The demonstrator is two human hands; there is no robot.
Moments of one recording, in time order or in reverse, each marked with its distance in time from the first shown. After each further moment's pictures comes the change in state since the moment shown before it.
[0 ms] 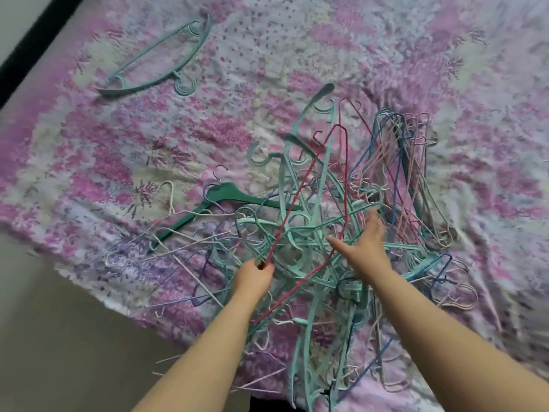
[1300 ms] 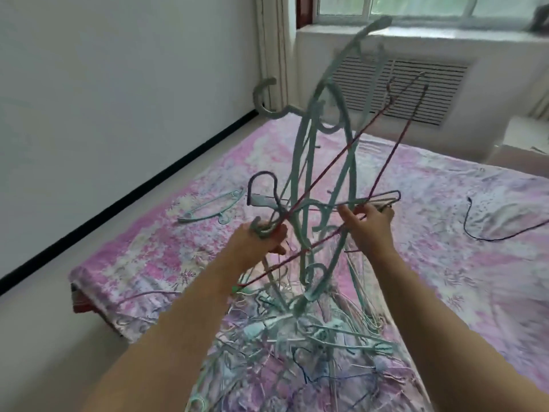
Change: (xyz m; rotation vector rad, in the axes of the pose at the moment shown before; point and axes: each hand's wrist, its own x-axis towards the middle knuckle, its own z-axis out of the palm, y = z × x) left_hand -0.375 0.158 -0.153 -0.340 0.148 0.799; right_hand -0.245 -0.141 -0.314 0.291 0.323 -0.496
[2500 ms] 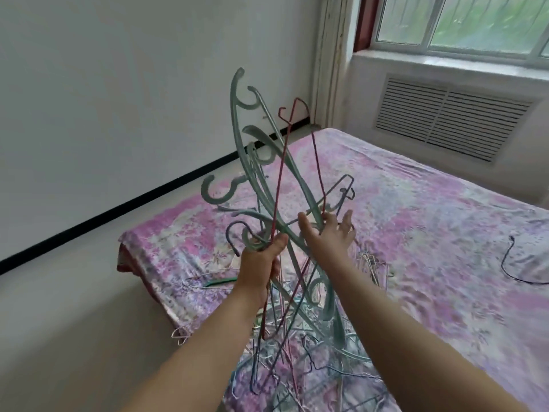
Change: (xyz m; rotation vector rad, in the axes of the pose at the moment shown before) left_hand -0.111 -0.033 0.000 -0.677 0.435 -0.088; right_hand -0.101 -0.054 0.096 -0.093 -0.207 -0.107
